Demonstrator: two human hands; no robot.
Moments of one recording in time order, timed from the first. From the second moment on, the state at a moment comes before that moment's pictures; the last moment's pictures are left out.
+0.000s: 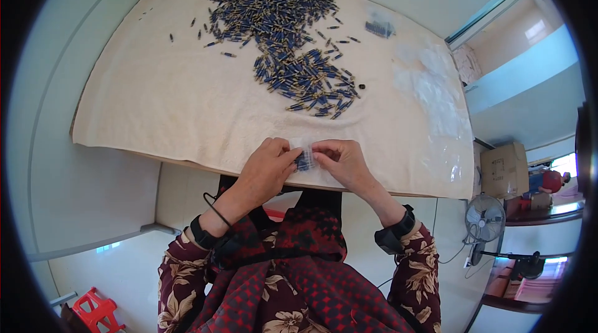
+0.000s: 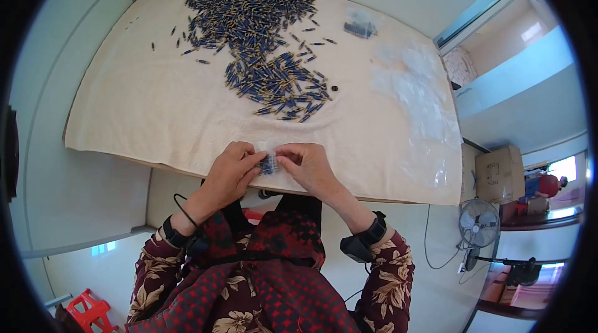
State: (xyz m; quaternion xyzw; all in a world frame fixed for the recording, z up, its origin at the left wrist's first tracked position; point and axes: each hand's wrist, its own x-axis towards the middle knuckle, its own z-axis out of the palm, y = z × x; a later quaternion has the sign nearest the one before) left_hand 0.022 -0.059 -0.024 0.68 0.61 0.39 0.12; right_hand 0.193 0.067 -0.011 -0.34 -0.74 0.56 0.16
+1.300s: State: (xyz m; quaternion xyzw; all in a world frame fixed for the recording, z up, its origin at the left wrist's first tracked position) left_hand 0.019 -0.058 -0.019 0.67 0.60 0.42 0.15; right_hand 0.187 0.158 0.011 -0.26 -0.95 0.14 0.07
